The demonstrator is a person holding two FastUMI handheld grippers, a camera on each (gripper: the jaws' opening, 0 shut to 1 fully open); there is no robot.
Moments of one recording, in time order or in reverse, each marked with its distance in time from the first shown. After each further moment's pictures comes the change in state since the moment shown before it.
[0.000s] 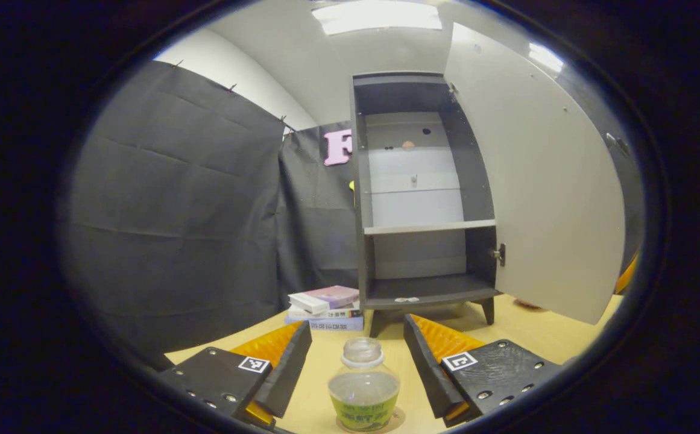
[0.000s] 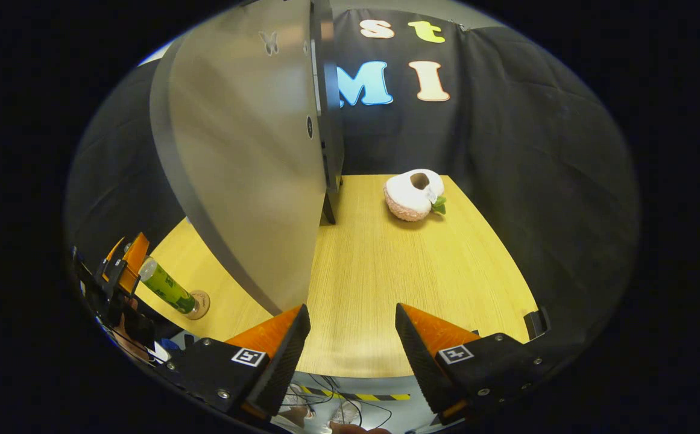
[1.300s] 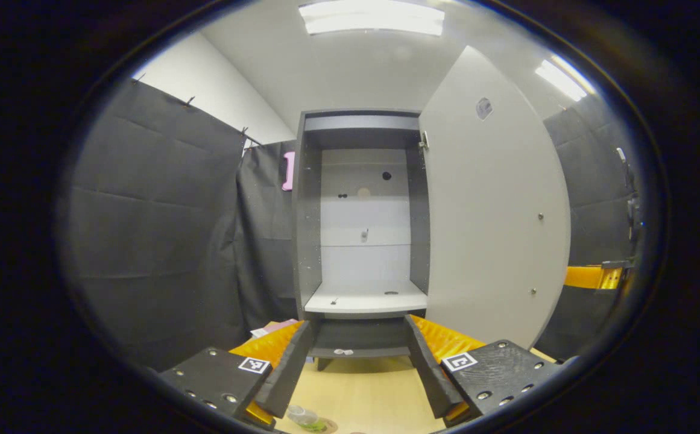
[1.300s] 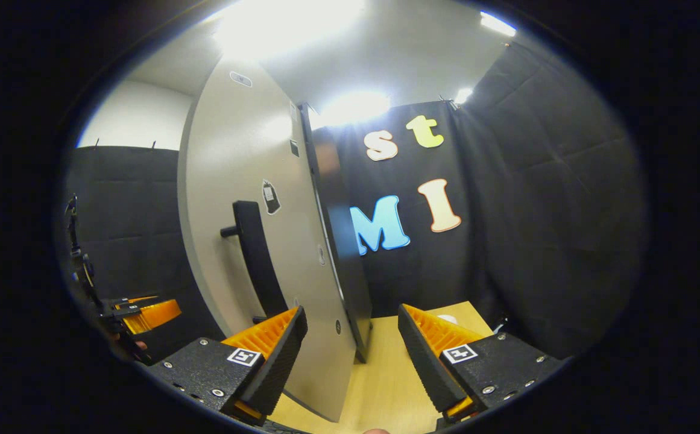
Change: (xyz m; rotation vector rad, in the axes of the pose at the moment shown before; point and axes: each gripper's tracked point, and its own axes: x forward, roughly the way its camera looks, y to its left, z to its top) left arm -0.018 -0.102 0.257 -0.017 0.048 -0.152; right arm -0.138 -0.011 0.248 0.081 -0.600 0.205
